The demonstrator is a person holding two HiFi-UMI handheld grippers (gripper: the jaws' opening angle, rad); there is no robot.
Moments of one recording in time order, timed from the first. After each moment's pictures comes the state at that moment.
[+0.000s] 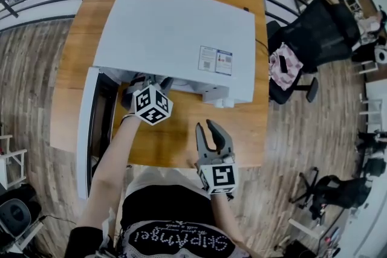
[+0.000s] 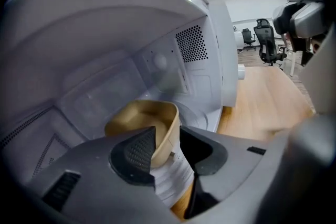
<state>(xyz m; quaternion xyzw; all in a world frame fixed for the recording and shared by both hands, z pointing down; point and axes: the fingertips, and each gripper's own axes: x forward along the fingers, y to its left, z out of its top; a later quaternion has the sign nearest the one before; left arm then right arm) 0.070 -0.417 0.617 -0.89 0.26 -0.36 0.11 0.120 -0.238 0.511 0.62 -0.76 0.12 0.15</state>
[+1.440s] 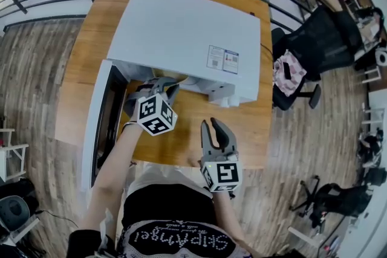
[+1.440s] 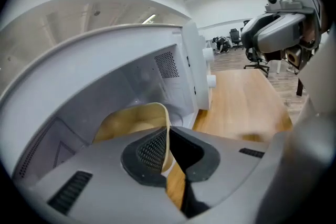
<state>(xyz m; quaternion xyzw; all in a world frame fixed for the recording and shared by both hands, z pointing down) 0.062 -0.364 0.589 -0.90 0.20 -0.38 0.12 0.114 -0.236 0.501 0.62 -0.77 0.12 0.13</state>
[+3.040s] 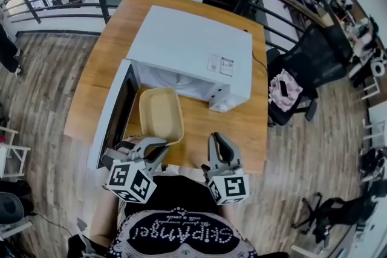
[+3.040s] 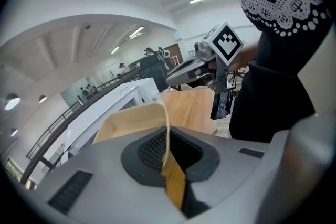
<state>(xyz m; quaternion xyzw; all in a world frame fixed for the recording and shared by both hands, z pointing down) -0.019 -0.151 0.460 -0.92 0.14 -0.34 0.15 0.103 -0.168 0.433 0.61 -0.79 0.08 0.08</state>
